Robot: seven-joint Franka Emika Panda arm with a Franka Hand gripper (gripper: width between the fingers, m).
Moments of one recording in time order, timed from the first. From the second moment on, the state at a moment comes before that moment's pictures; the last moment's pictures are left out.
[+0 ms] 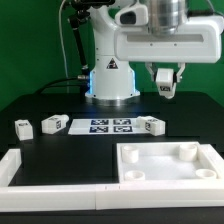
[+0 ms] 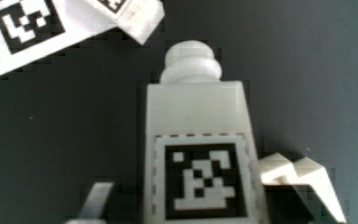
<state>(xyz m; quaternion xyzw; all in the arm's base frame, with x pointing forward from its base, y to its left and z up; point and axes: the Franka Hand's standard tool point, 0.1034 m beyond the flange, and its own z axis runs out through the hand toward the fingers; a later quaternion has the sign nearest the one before) 0.449 0.092 0.145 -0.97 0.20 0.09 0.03</state>
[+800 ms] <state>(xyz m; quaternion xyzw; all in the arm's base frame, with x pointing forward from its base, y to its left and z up) 0.501 0.079 0.157 -0.98 0.17 -0.15 -0.01</state>
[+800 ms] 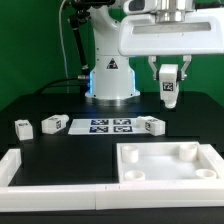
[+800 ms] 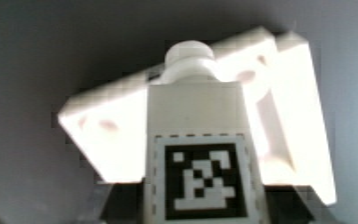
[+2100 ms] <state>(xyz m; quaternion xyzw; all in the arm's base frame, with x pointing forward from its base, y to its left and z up) 0.577 0.119 0.157 -0.98 0.11 -0.19 0.02</state>
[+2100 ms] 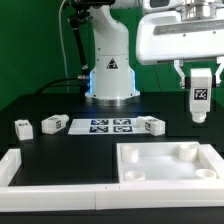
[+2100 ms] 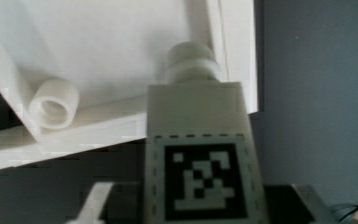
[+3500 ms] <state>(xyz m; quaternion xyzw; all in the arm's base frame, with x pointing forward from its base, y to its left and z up) 0.608 0.115 0.140 -0.96 0.00 -0.27 0.04</state>
